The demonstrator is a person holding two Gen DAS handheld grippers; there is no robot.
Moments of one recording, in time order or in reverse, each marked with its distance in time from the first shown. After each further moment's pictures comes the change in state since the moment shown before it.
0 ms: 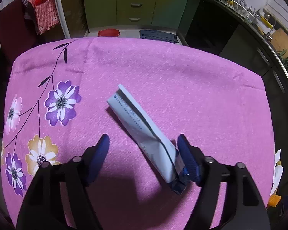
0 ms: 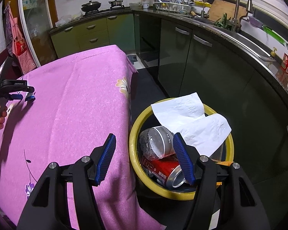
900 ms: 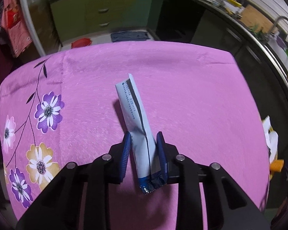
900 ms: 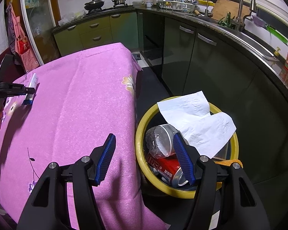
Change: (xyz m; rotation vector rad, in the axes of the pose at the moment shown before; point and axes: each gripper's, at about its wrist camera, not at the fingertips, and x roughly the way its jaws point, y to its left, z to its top) left arm -0.032 -0.021 -0.027 0.232 -0.017 -0.126; right arm 0.001 0.005 -0.001 -0.004 0.001 0.027
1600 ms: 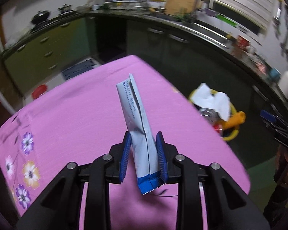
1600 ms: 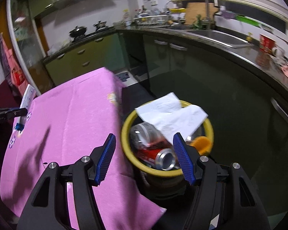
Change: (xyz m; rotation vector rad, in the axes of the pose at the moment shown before) left arm -0.109 -0.129 -0.055 0.412 -0.122 -0.223; right arm -0.091 -0.055 -0.044 0.210 -0.144 -0.035
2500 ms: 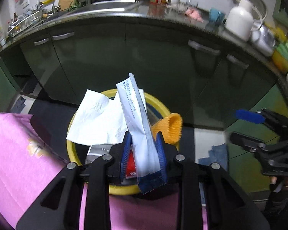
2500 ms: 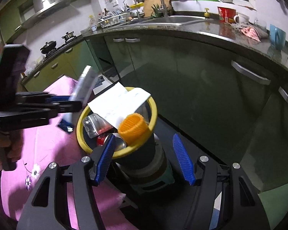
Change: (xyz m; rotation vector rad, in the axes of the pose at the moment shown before) left arm 0.156 -0.260 0.055 0.482 0.122 -0.295; right arm -0.020 -0.111 -0.043 0.201 0.032 -0.093
